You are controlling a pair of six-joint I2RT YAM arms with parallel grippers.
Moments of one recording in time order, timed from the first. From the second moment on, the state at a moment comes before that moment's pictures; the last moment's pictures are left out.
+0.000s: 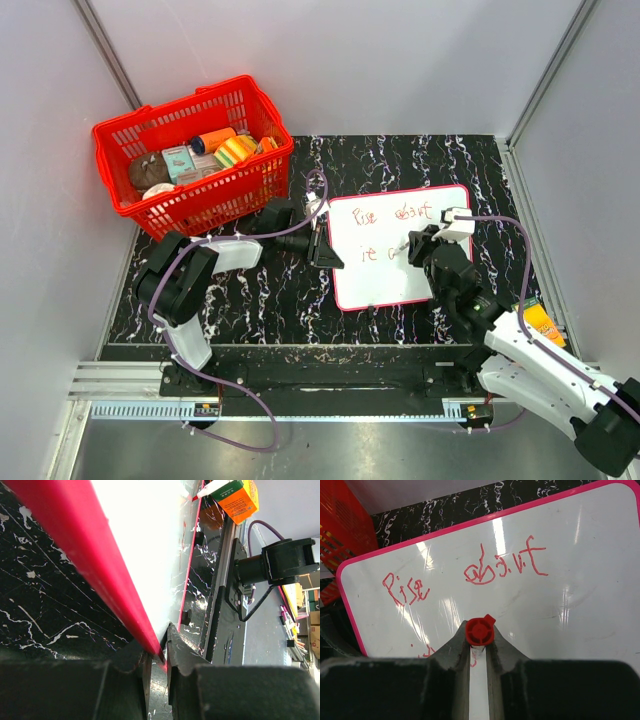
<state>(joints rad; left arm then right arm) -0.52 1.77 0.87 0.31 0.94 -0.36 0.68 0.77 0.52 0.04 0.58 0.42</state>
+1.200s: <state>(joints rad) -0.53 1.77 0.88 0.31 0.94 -0.36 0.68 0.74 0.52 0.01 0.58 0.41</state>
